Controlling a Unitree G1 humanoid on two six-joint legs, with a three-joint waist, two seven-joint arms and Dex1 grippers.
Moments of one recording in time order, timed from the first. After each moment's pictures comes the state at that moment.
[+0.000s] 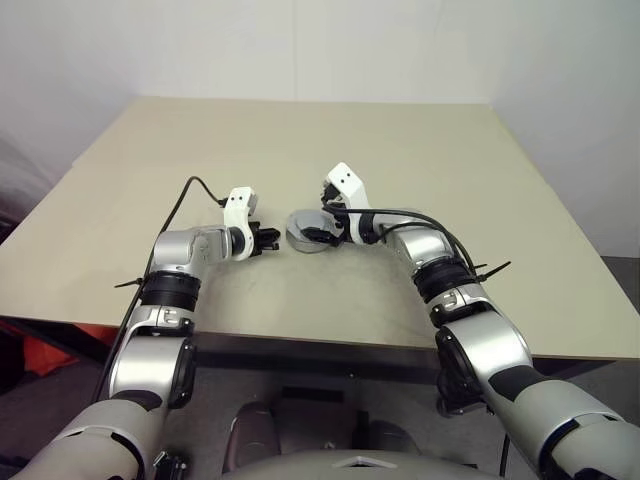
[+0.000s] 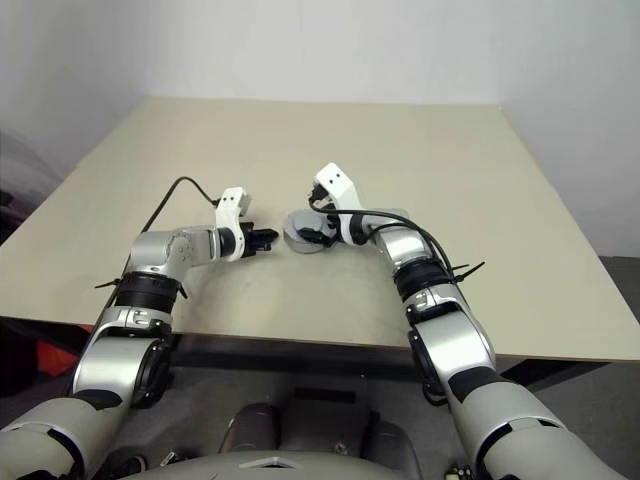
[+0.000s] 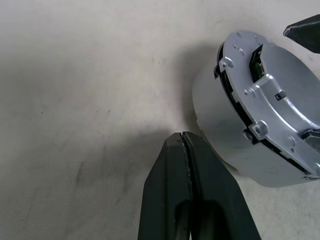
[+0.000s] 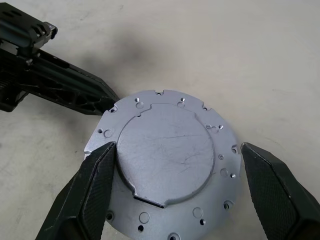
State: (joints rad) left arm -0.75 0.27 0.08 0.49 -0.34 0.95 -0.50; right arm -0.90 -0.17 0.17 0.75 0.02 0.34 0.78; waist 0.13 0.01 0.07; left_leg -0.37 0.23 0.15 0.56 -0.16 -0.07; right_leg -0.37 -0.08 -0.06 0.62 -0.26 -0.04
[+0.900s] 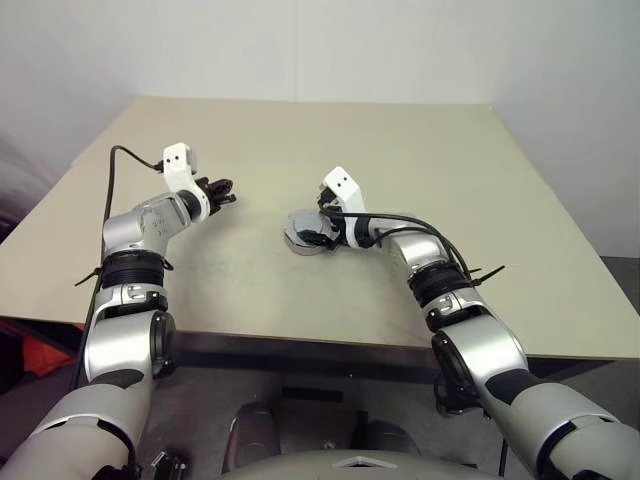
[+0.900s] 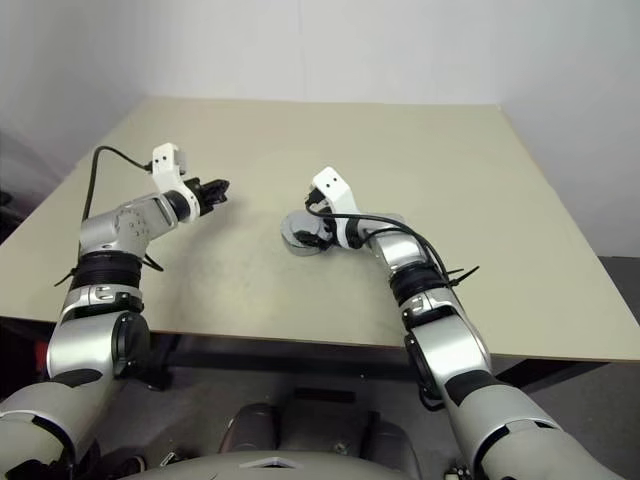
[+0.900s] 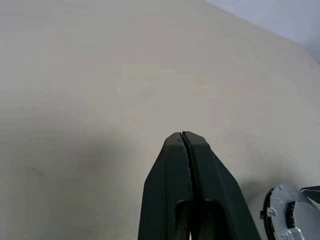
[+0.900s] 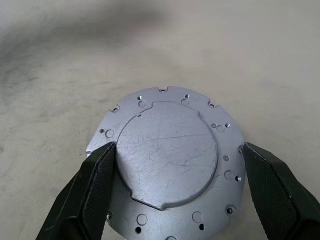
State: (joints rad) left arm -0.86 0.37 0.32 0.64 -0.37 0.72 -0.43; right arm -0.87 -0.14 0.17 0.75 0.02 0.33 0.74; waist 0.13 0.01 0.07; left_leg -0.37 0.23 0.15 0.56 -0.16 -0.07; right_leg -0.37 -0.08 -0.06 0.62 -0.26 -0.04
